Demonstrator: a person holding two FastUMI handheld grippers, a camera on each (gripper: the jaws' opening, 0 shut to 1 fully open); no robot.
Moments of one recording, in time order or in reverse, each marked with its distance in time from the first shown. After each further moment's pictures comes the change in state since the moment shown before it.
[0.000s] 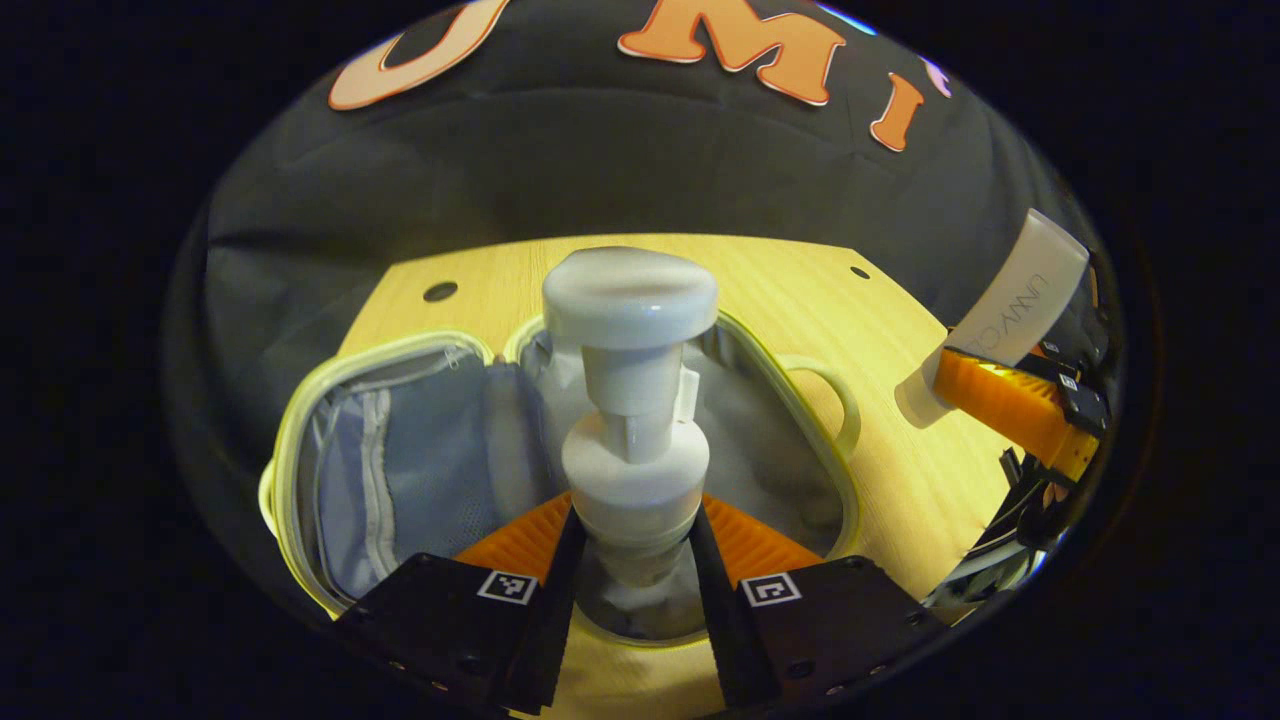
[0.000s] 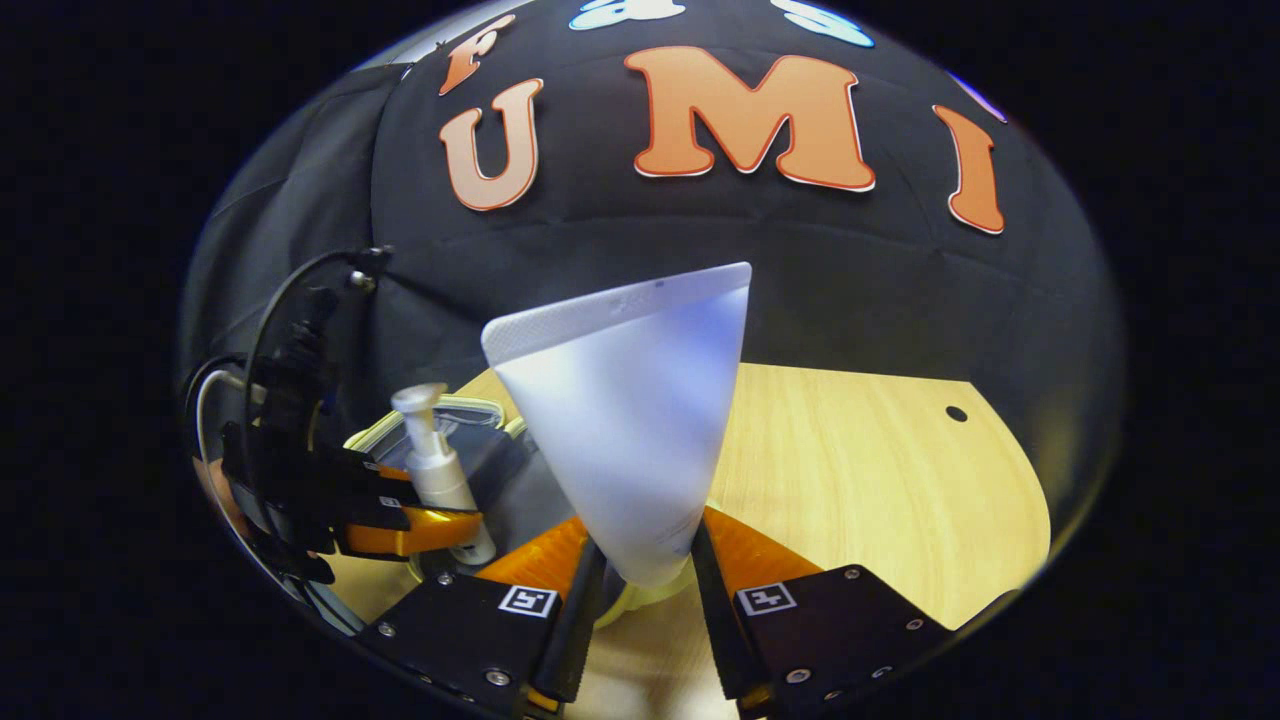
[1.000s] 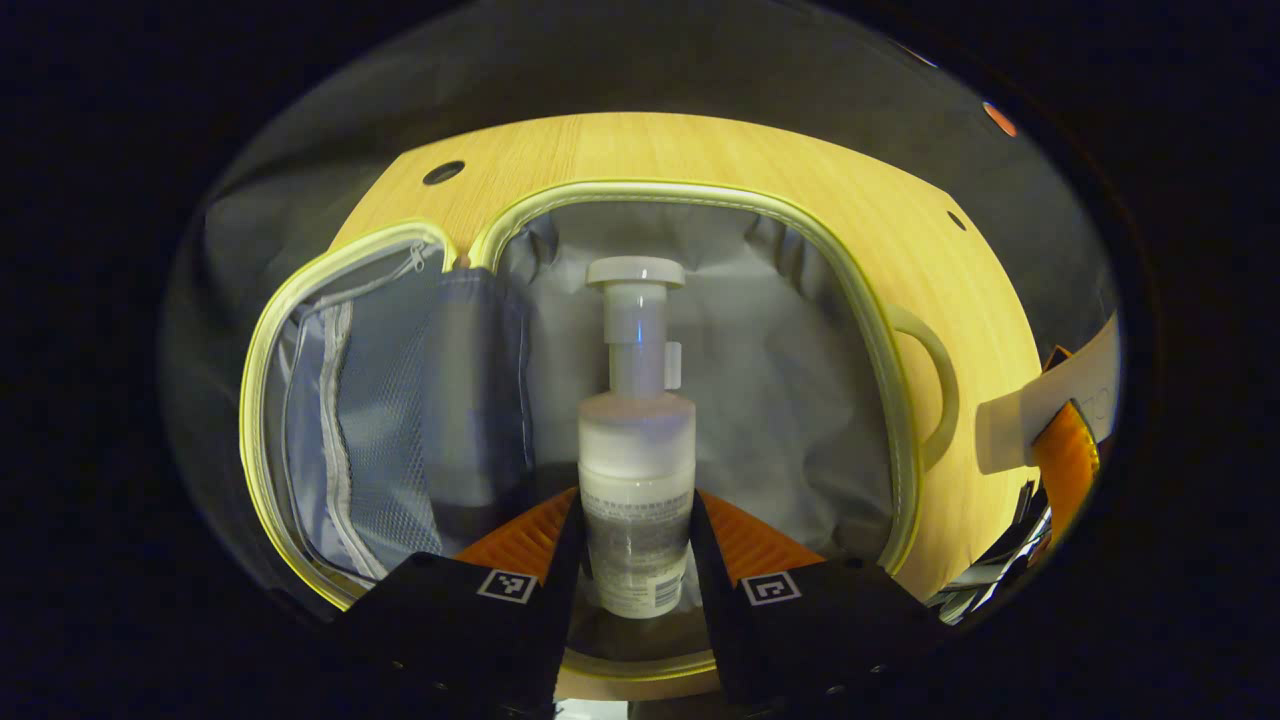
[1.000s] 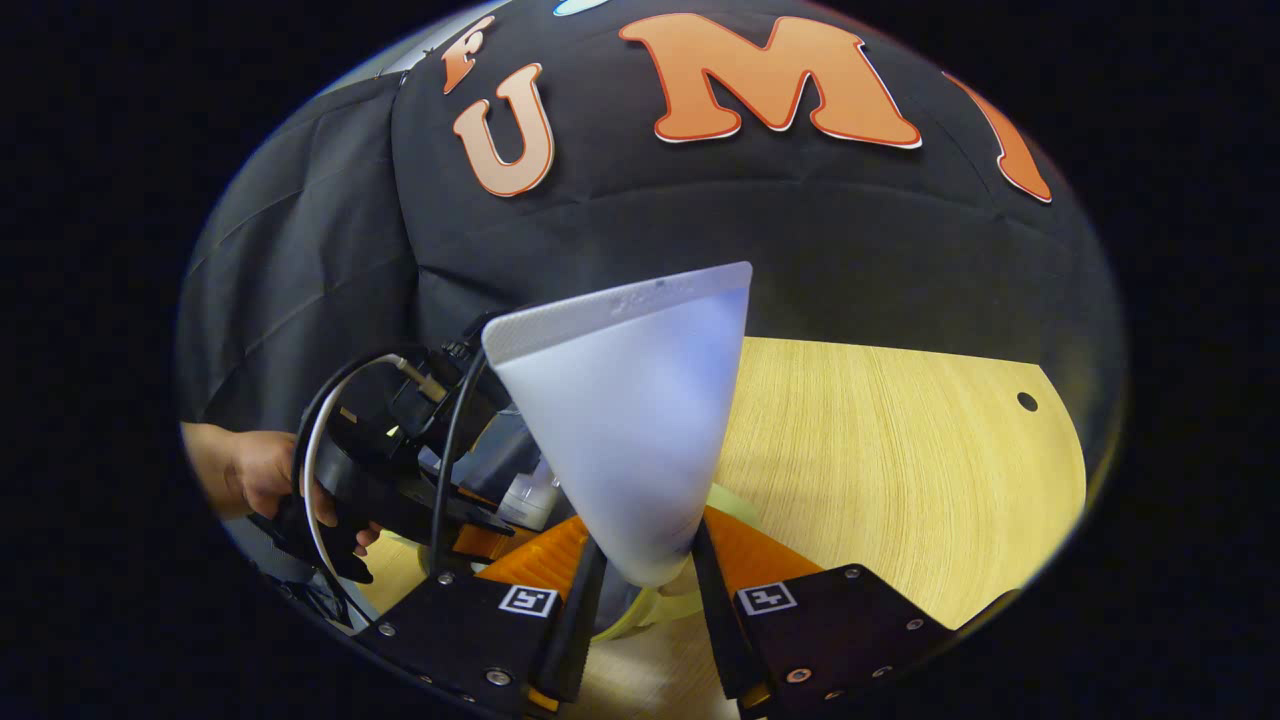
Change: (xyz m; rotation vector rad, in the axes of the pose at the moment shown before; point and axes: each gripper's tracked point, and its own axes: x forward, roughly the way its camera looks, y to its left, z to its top) left arm 0.053 0.001 -0.021 -0.152 0.373 0.150; right arm 0.038 -0.008 -0.007 0.027 0.059 0.179
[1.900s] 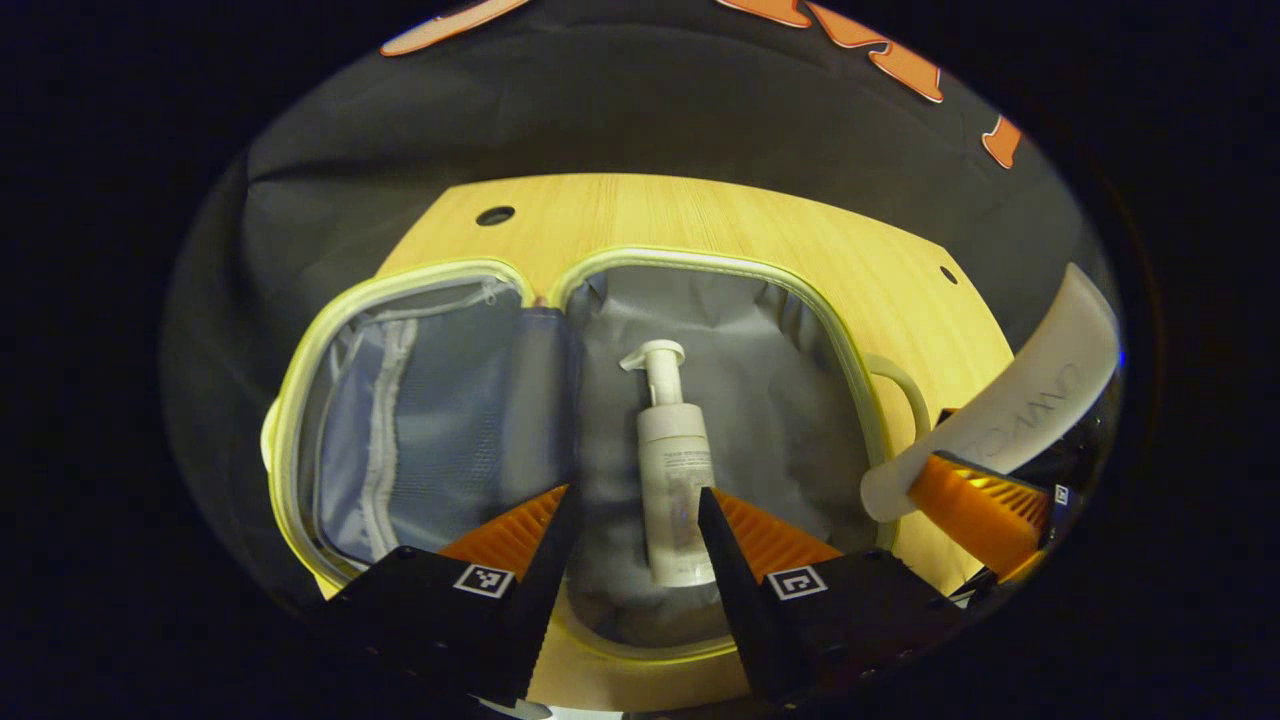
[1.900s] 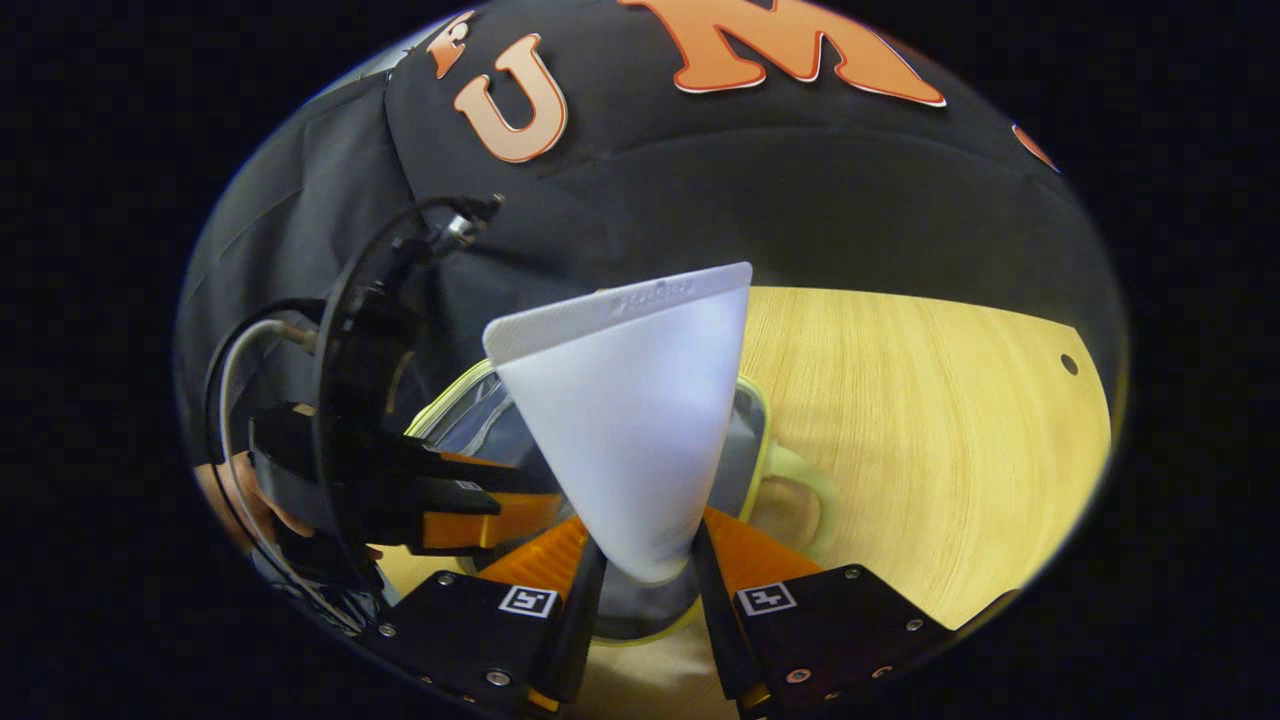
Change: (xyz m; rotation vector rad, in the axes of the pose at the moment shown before) left arm -0.059 0.030 0.008 -0.013 -0.254 0.042; right arm 0.024 0.047 -0.032 0.062 0.152 0.102
